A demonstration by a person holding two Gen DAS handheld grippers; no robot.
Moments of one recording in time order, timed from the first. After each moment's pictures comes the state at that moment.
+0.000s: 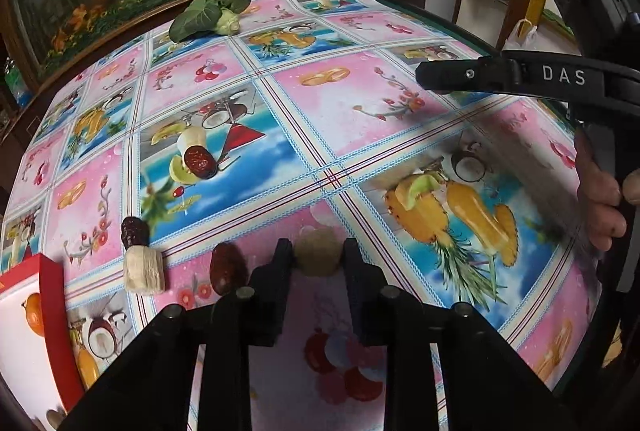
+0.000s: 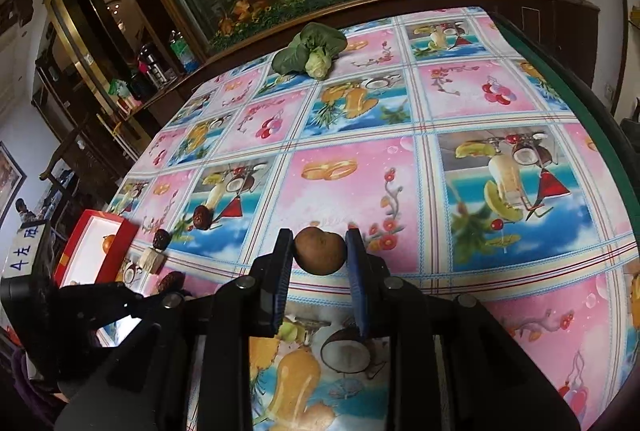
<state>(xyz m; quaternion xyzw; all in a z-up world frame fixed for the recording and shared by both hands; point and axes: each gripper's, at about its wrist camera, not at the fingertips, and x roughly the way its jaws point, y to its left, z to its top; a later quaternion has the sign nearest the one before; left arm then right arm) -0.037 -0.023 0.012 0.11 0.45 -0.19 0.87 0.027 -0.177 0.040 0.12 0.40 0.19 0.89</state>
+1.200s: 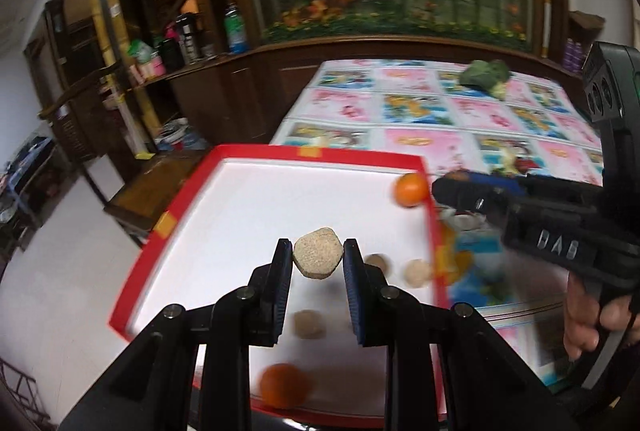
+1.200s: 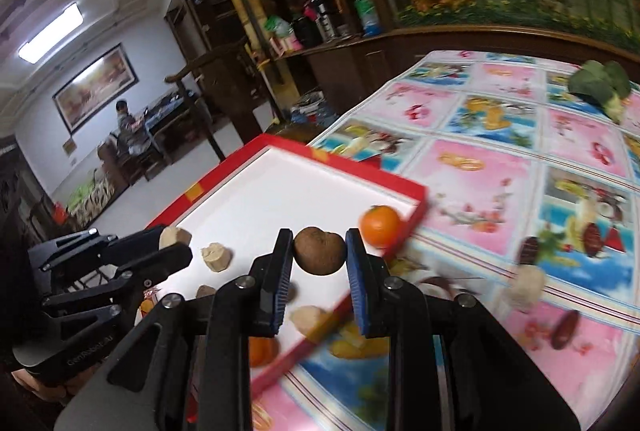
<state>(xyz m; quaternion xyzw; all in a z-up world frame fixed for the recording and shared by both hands) -0.157 0.212 0.072 0.01 0.36 0.14 0.92 -0.058 0.131 0.058 0.02 0.35 0.45 0.82</state>
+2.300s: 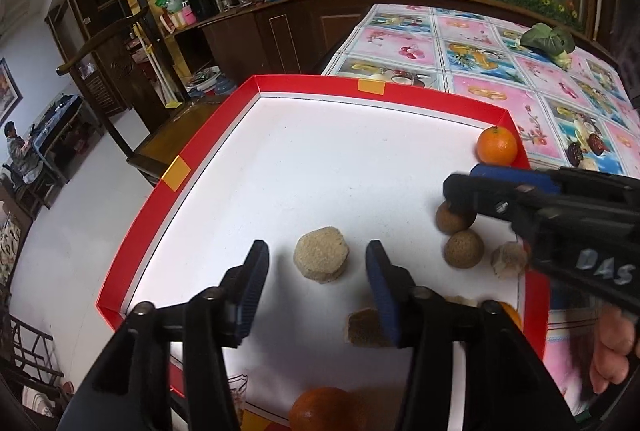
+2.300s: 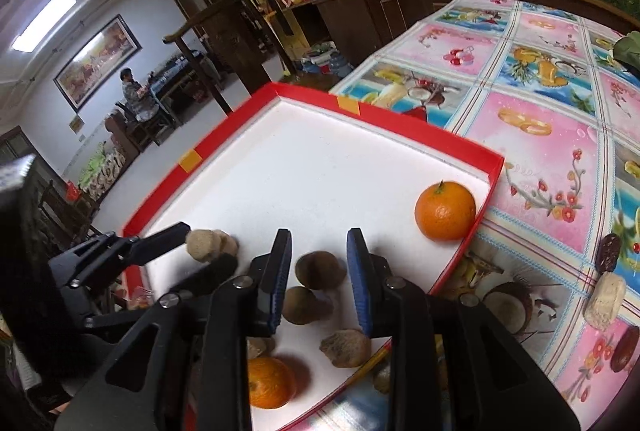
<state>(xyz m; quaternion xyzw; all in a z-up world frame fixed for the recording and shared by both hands) -0.133 0.245 0.032 0.00 0.43 0.21 0.88 -0.039 0.172 0.036 0.01 0.42 0.47 0.78</state>
